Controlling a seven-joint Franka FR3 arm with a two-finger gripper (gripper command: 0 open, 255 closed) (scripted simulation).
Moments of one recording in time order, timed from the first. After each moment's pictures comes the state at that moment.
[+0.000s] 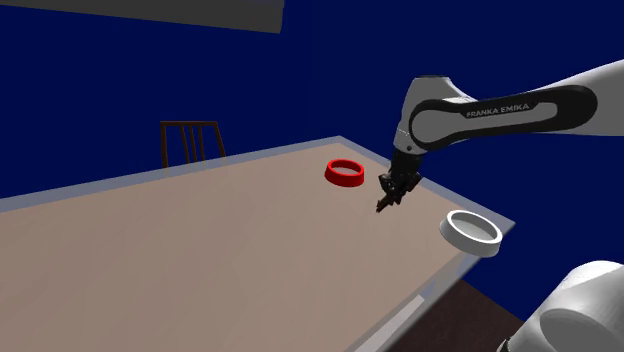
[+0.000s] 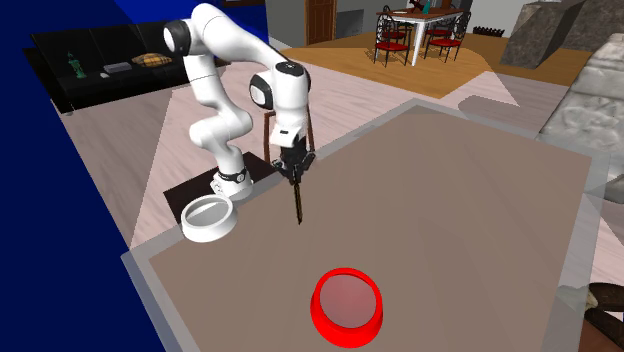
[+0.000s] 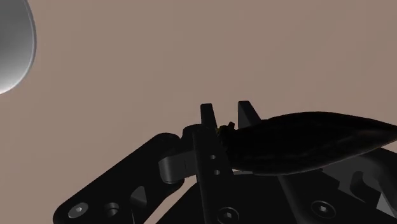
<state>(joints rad) -0.13 -0.40 0.10 -2.39 0.04 1.99 0.29</state>
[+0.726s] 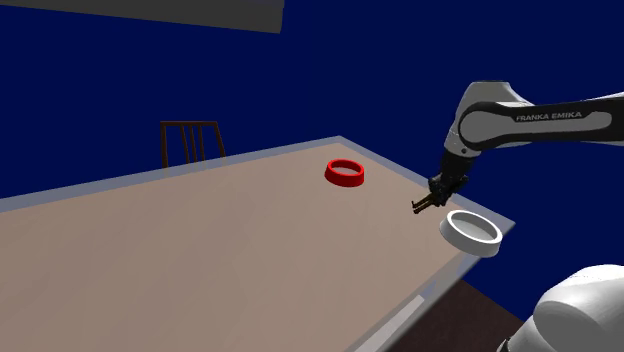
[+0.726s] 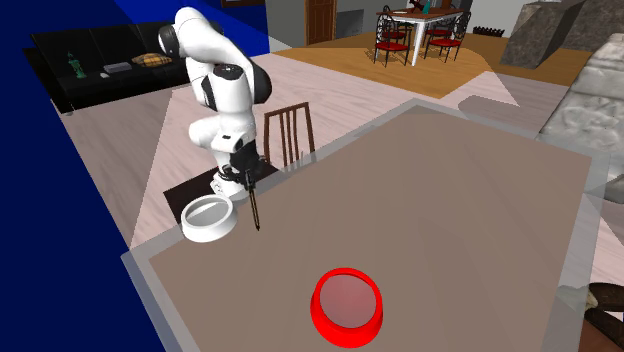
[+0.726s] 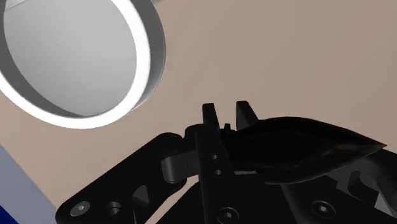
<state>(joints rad) -0.24 -0.60 -0.09 -2.55 -0.06 1.95 0.05</state>
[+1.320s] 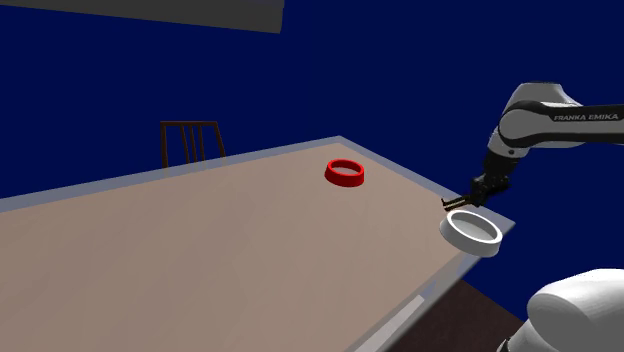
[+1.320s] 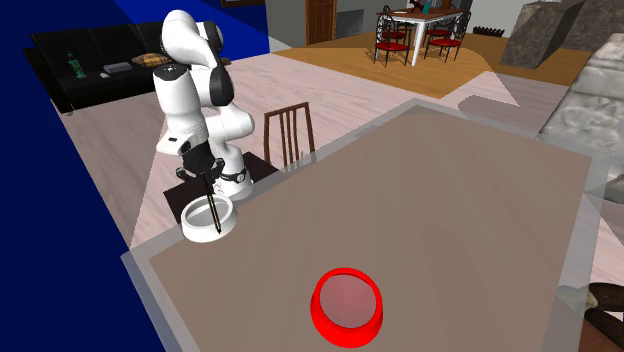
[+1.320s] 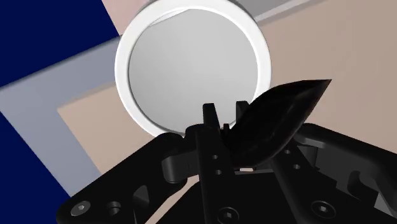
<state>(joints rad) -0.37 -0.68 -0.28 -2.57 -0.19 1.90 -0.18</state>
